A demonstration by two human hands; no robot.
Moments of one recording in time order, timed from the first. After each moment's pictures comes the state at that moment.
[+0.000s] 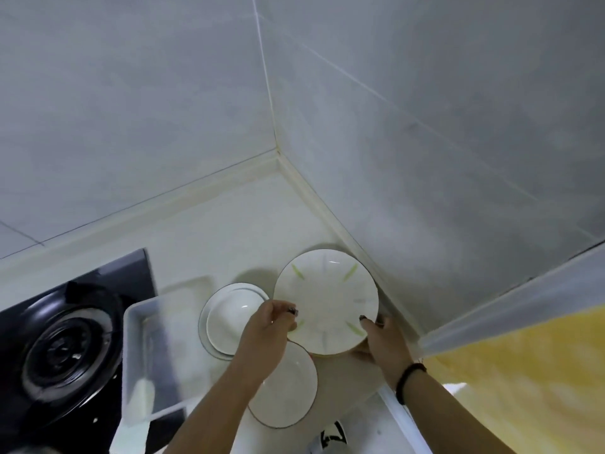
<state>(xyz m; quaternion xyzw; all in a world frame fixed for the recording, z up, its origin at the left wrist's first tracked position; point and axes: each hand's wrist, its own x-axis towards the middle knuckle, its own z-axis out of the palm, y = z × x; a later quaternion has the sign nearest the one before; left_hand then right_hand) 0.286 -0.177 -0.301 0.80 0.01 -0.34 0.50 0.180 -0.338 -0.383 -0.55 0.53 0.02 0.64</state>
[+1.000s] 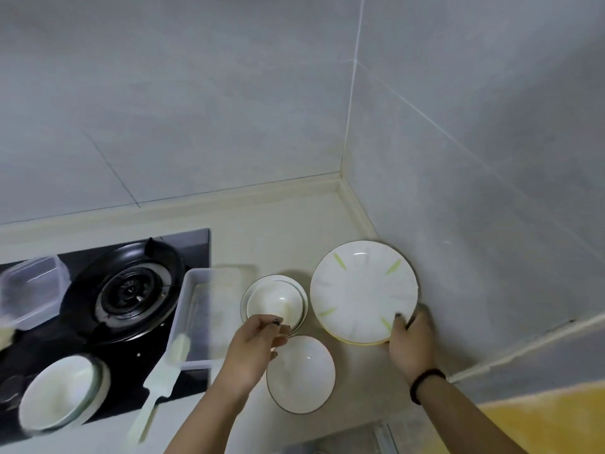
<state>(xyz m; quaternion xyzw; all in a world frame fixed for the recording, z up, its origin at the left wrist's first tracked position) 0.259 -0.112 -0.291 0.75 0.13 -0.26 0.59 0.198 -0.343 -0.342 -0.72 0.45 -0.13 0.52</state>
